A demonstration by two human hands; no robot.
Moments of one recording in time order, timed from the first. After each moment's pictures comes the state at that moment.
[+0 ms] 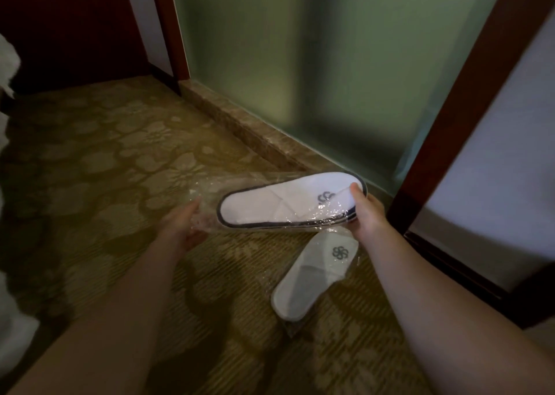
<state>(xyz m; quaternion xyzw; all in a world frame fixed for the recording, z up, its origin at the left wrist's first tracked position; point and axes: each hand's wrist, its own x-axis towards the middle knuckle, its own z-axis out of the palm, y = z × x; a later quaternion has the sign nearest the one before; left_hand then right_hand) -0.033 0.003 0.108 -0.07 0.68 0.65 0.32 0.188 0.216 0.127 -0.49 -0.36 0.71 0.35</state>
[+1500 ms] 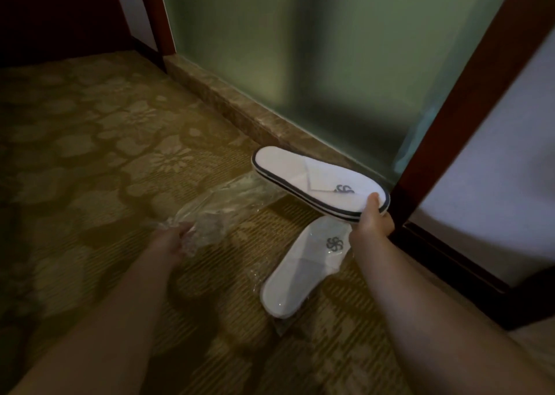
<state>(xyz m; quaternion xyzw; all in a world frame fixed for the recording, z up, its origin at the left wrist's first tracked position) -0.039 0.016 0.040 -0.11 0.64 0.65 0.39 0.189 0.234 0.075 -0.61 -0.22 0.60 0.47</state>
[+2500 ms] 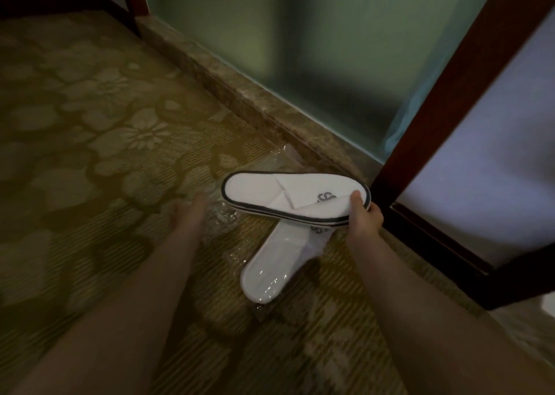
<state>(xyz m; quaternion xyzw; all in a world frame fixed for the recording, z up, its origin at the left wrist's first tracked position) -0.015 0.086 -0.003 0.00 0.84 0.49 0.24 0.215 0.245 0.035 -0.63 -0.35 0.57 0.39</state>
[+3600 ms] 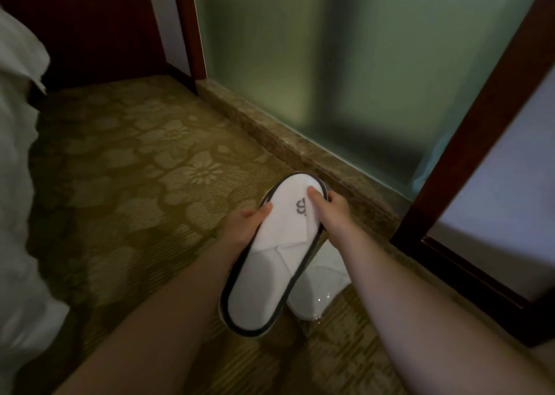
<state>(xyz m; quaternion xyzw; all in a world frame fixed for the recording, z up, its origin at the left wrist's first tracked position) 0.017 0.028 0.101 0.17 0.74 0.58 0.31 0.126 0.161 0.120 -0.45 -0.60 0.62 0.25</state>
